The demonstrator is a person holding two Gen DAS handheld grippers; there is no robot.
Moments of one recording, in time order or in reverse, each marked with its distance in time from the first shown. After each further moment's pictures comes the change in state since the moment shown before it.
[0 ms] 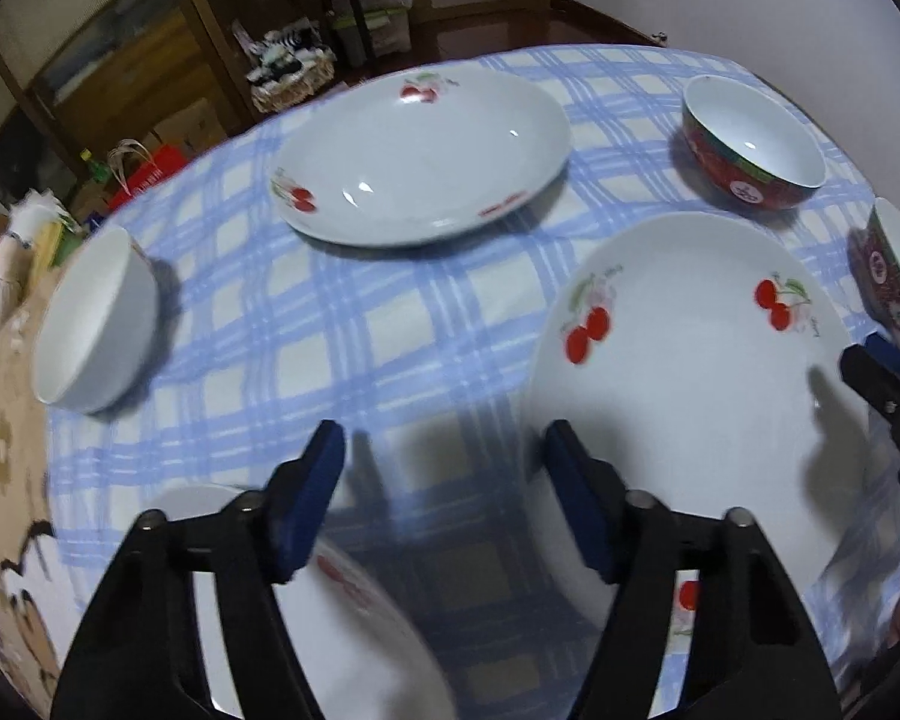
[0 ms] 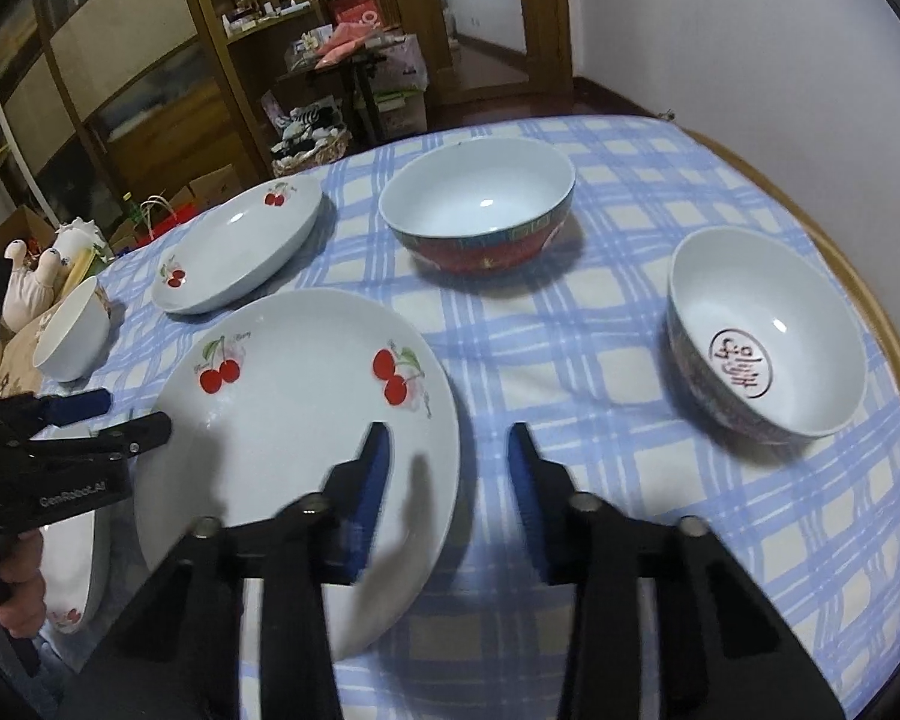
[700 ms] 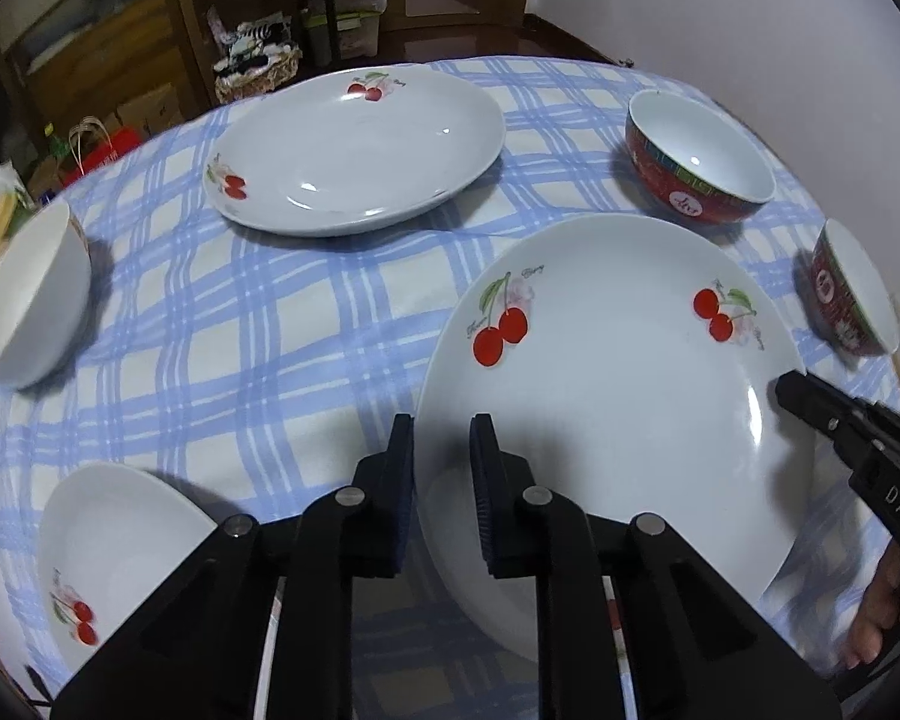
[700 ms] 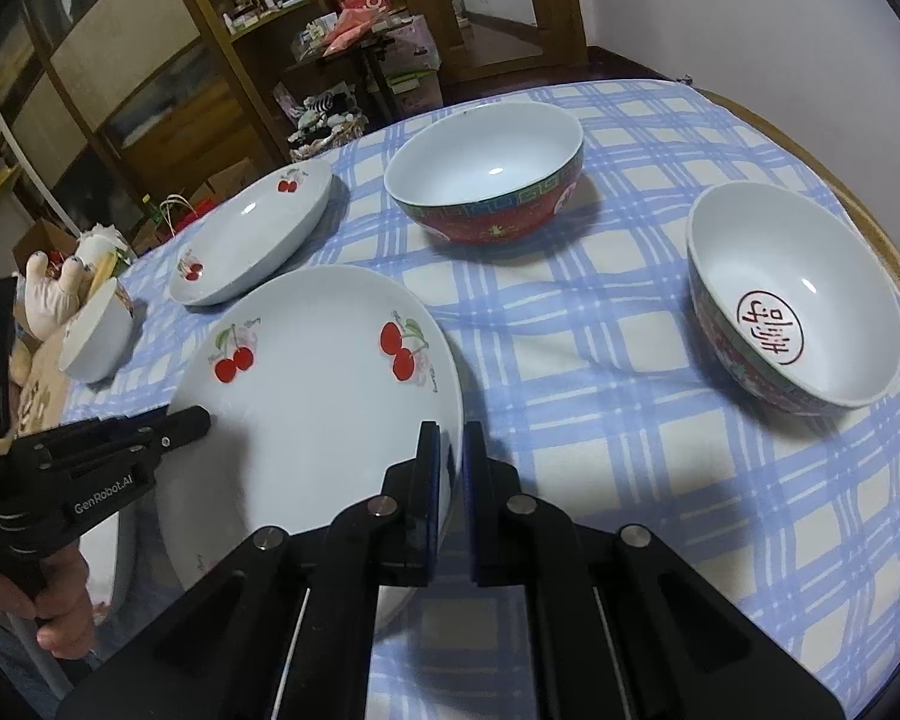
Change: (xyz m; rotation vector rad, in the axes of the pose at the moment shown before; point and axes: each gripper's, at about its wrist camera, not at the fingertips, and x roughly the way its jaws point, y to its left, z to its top) left arm 0.001 -0.011 -0.008 -0.059 -0.034 -0.157; right arm 0.003 -0.010 -0.004 0.047 0.043 0.083
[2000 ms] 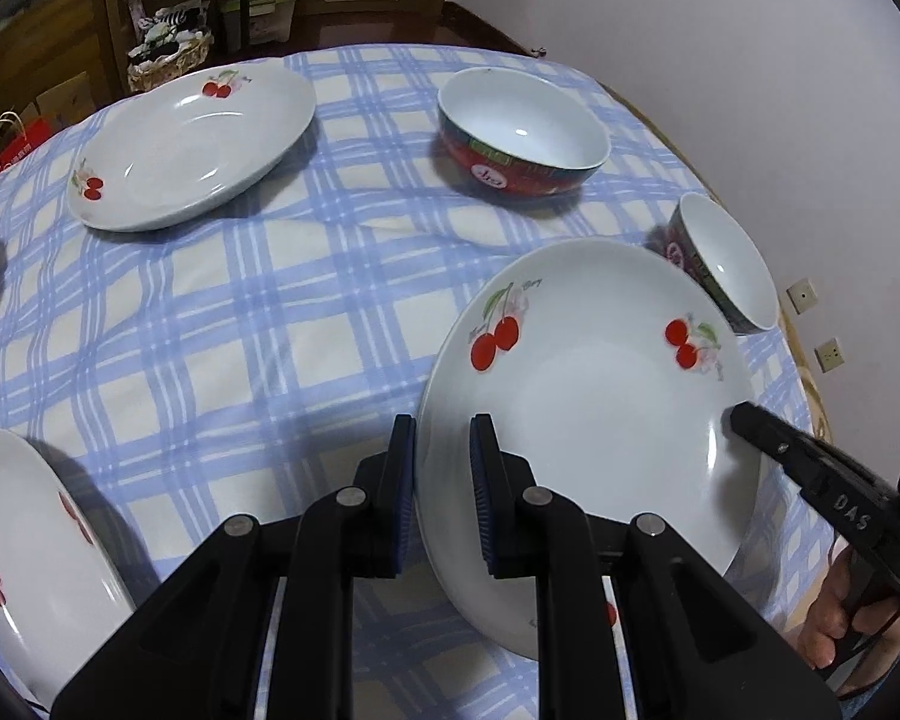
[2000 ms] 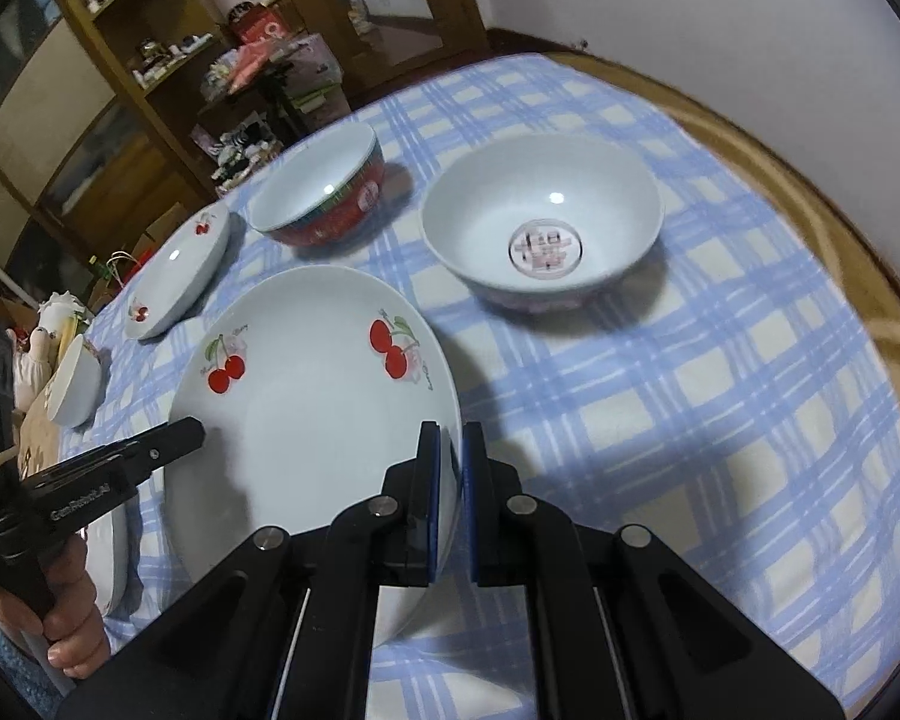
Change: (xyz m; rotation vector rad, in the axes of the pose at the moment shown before) left arm -0.012 -0.065 -0.009 0.039 0.038 -0.204; right arm -0.053 -0.073 -0.028 0.207 0.032 -0.096
